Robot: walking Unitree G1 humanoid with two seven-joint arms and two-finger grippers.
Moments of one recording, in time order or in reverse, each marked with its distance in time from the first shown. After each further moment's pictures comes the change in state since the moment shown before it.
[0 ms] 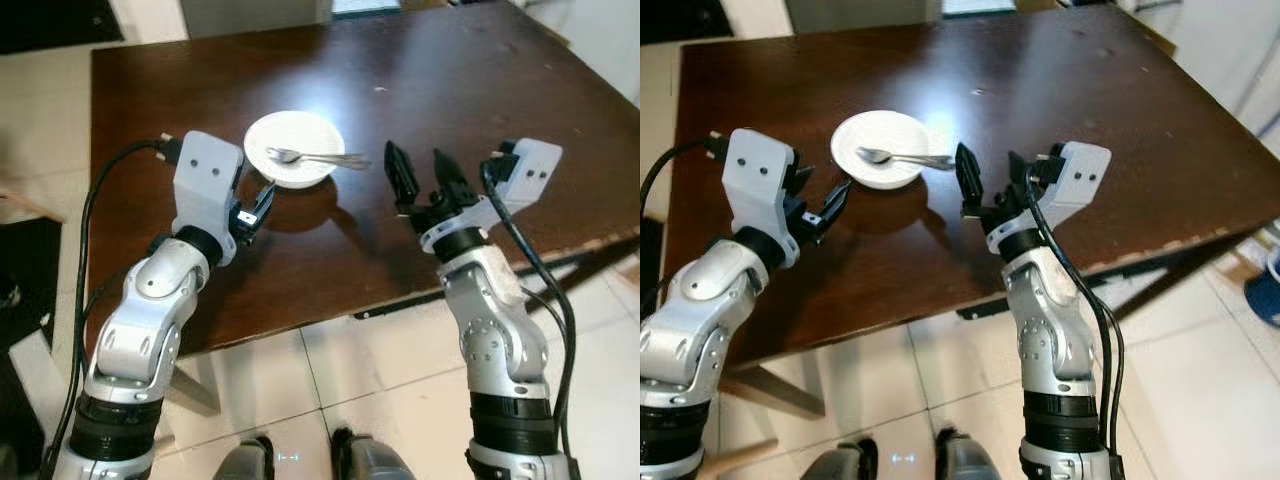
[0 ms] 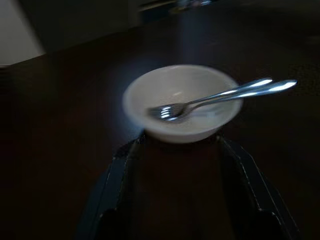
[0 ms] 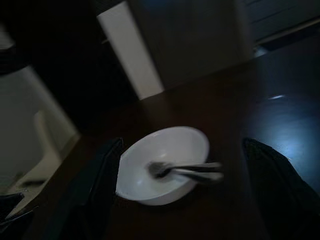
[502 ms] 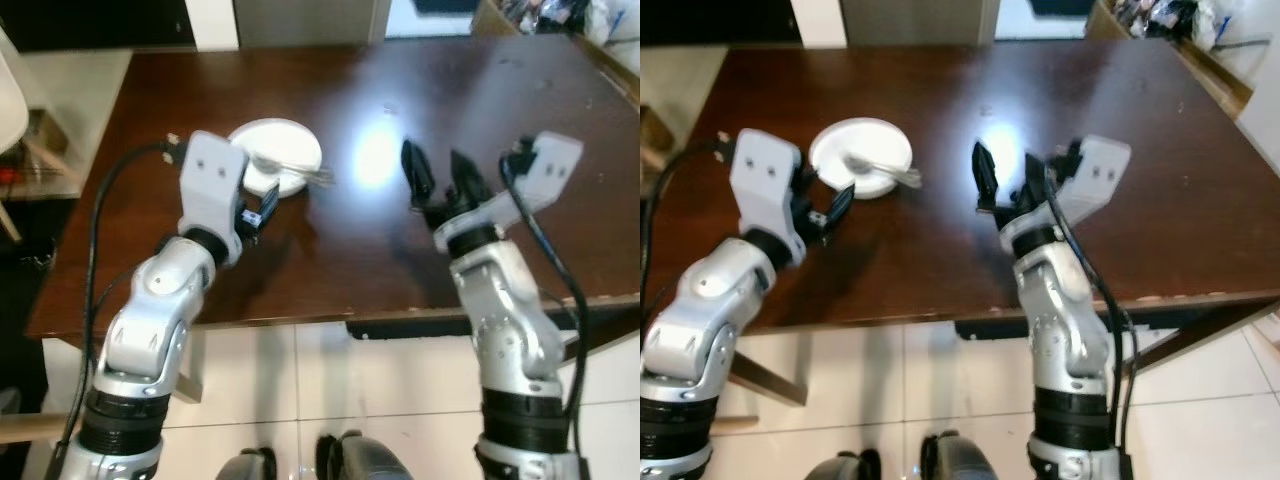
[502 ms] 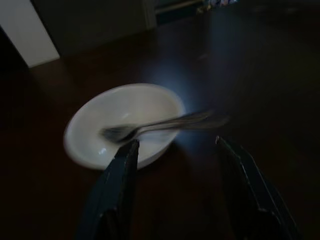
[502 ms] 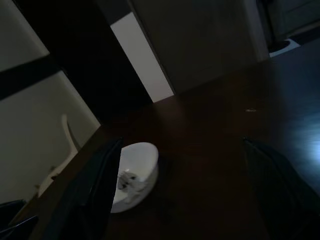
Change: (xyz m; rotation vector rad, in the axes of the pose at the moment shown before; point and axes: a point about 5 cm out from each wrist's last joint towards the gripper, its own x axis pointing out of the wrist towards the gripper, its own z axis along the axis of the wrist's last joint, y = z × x) left arm 0.004 -0.002 -0.004 -0.014 0.016 -0.003; right arm -0.001 -0.004 0.002 0.021 0.013 -0.023
